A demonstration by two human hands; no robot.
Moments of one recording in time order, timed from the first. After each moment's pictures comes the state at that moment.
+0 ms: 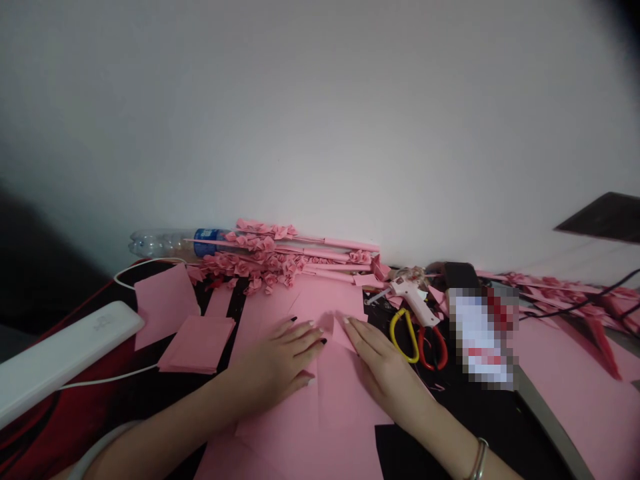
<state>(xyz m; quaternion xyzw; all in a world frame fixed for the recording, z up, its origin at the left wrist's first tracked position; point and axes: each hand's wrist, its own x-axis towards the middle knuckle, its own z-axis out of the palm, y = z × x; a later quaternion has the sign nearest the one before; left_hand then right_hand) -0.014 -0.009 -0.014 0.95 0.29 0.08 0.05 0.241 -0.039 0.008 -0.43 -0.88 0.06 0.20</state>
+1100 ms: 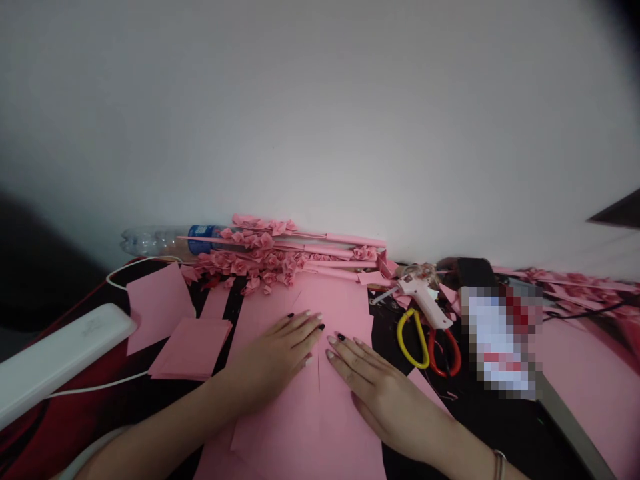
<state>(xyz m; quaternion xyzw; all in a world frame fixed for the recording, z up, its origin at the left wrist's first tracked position) -0.014 0.003 -0.029 0.94 0.32 0.08 -0.01 0.234 -0.045 0.018 -0.35 -0.93 0.10 0.02</state>
